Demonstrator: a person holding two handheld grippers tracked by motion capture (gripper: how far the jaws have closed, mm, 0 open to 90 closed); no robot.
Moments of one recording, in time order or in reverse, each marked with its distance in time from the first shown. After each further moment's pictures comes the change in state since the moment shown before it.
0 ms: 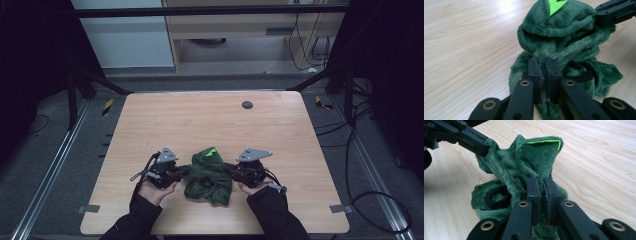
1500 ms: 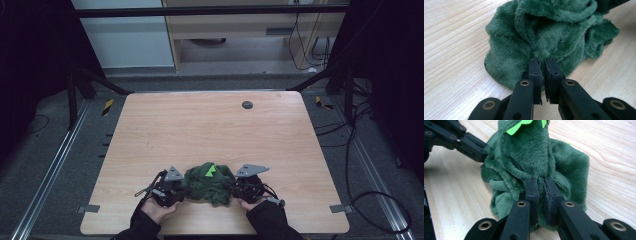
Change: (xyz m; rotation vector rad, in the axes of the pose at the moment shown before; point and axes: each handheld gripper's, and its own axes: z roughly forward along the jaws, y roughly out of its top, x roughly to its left) left arm -0.025 -0.040 0.014 0.140 -0.039 0.017; right arm 0.019 -0.037 0.005 0.082 0.020 0.033
